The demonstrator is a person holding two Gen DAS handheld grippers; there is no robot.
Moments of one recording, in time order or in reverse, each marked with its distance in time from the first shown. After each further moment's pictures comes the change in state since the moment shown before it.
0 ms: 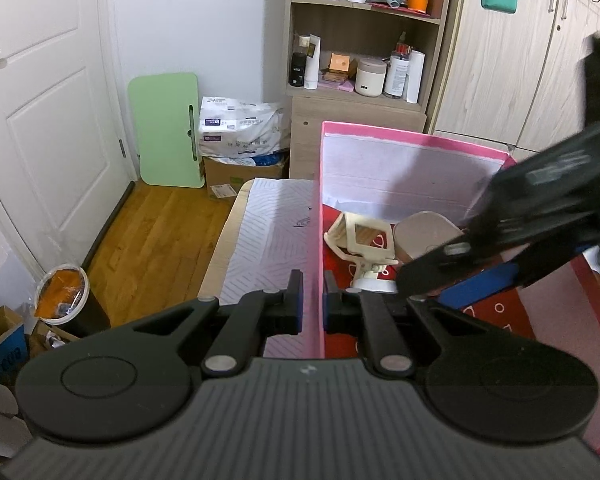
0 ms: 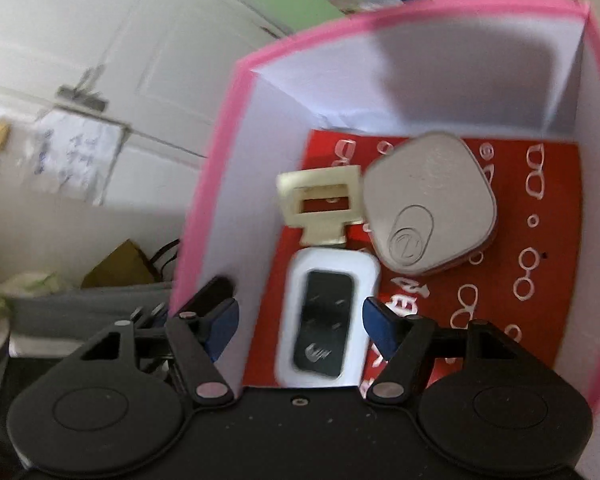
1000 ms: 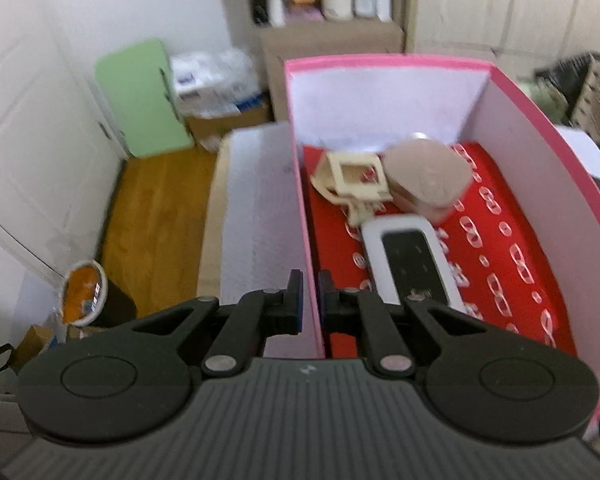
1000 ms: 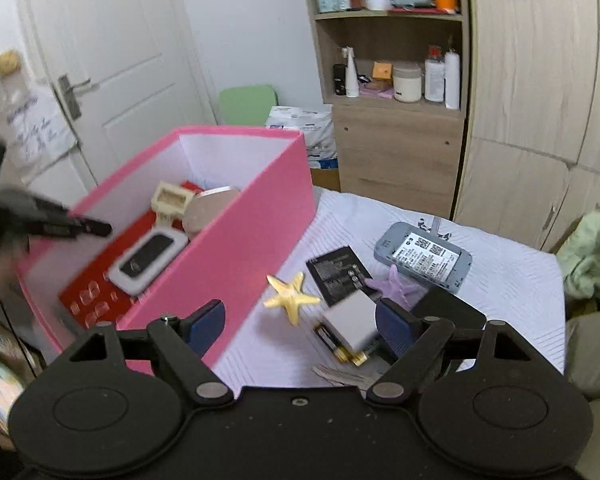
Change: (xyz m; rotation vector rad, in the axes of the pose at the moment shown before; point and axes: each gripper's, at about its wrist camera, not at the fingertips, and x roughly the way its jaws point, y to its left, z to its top) left arm 0.008 -0.013 0.017 0.206 0.266 -0.007; right arm -0.129 -0.075 -0.131 -0.398 -0.437 -0.451
